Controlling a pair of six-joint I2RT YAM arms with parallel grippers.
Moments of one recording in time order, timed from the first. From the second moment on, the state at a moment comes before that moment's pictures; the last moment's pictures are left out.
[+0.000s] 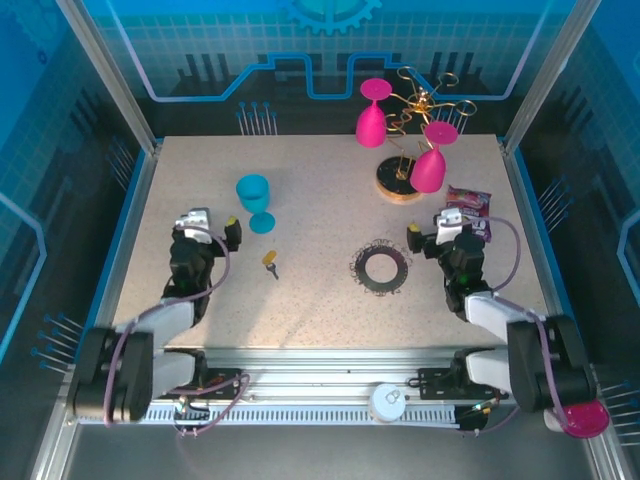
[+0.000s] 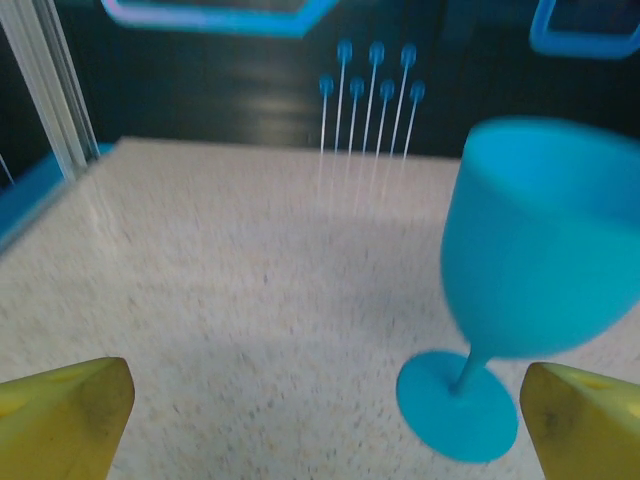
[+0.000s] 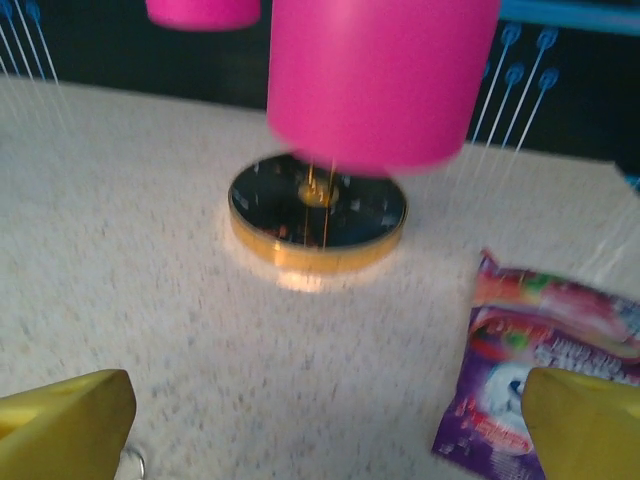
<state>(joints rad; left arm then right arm) -0.03 1.12 0.26 0.70 -0.11 -0.09 0.10 1.18 0.33 0.61 0.02 -0.08</state>
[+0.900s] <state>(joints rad) -0.73 1.09 0.72 -0.17 -0.17 -0.47 0.29 1.44 1.00 -0.69 -0.29 0.44</state>
